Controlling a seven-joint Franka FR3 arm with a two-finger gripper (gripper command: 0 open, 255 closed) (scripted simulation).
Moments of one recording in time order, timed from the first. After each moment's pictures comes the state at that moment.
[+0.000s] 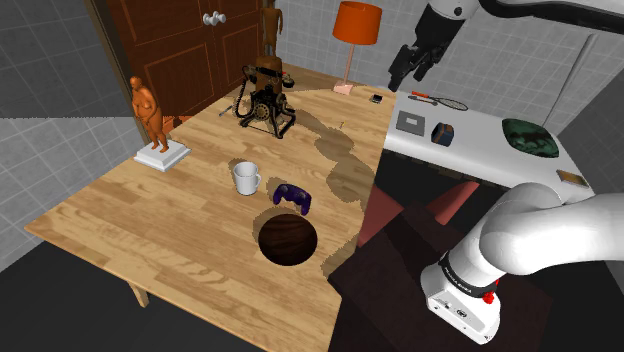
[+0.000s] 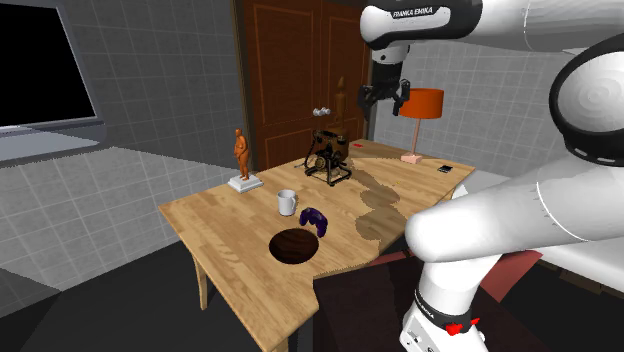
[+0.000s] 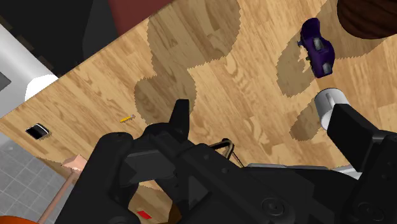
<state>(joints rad) 0.02 -0.75 0.05 -2.26 -0.10 1.71 0.13</state>
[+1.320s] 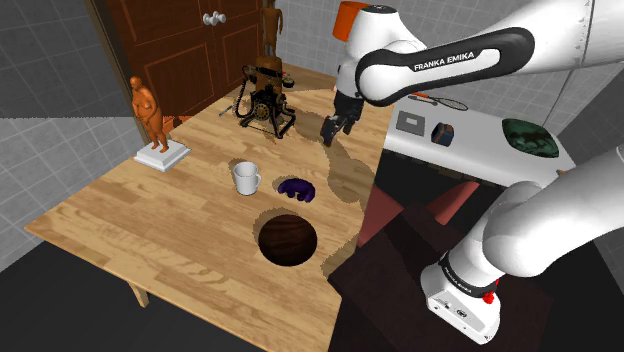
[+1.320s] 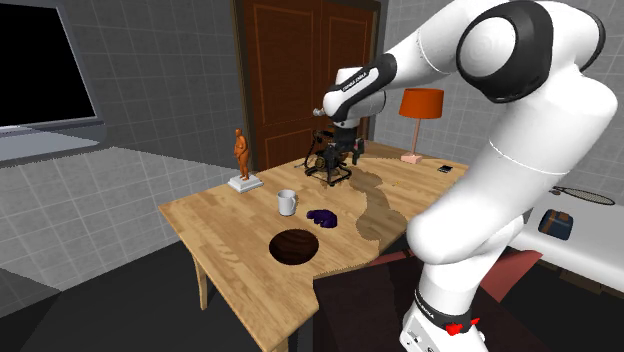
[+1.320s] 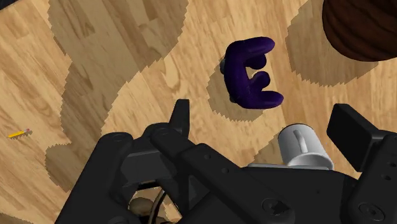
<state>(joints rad) 0.09 -0.30 0.07 -2.38 -0.04 2.19 0.07</state>
